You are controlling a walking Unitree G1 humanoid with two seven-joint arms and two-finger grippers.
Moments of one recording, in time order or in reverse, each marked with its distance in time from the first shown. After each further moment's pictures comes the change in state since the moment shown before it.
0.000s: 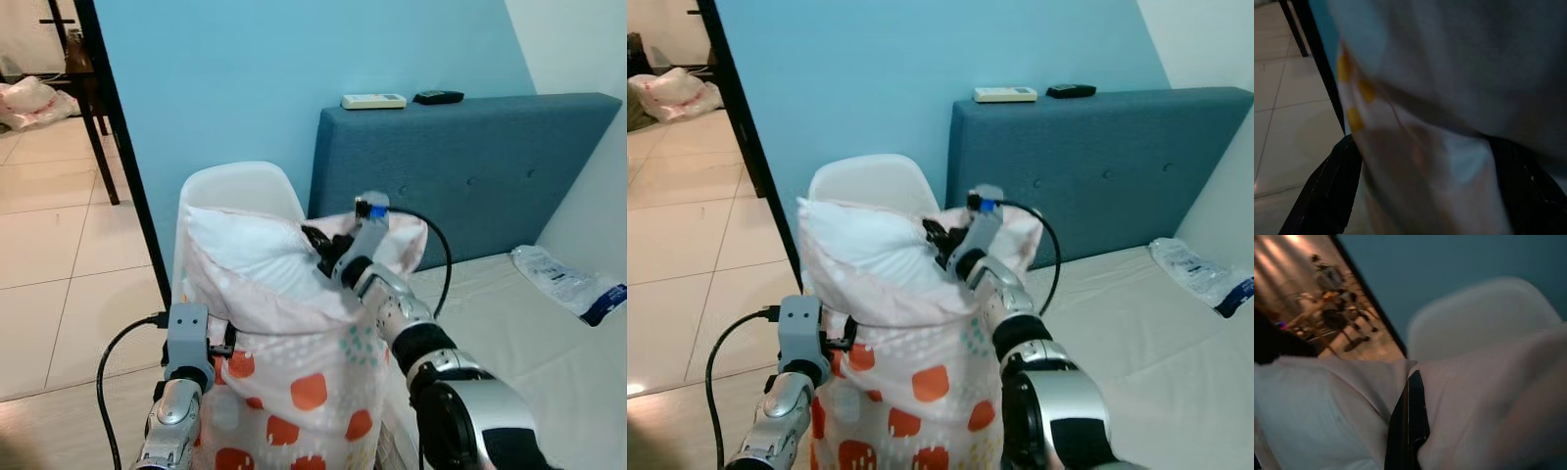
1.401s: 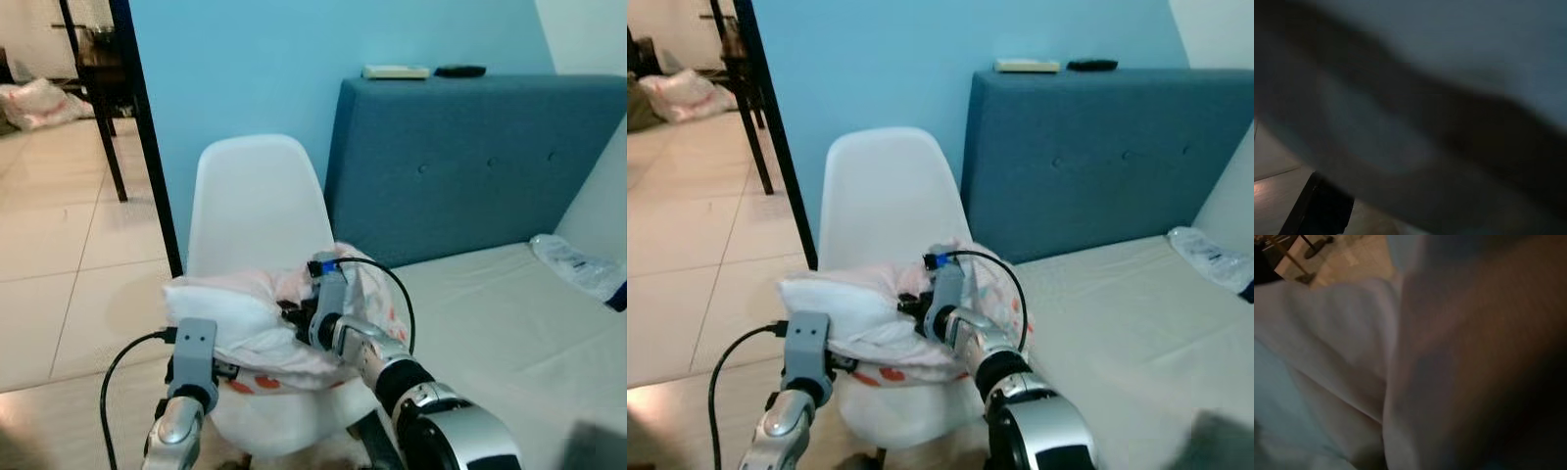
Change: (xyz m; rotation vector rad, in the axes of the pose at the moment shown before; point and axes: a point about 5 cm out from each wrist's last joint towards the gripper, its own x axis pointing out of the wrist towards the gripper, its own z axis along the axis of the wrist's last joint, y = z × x) left arm -0.020 -0.005 -0.018 0.028 0.087 -0.036; right arm -0.041 -0.007 -0.114 0.025 0.500 -0.175
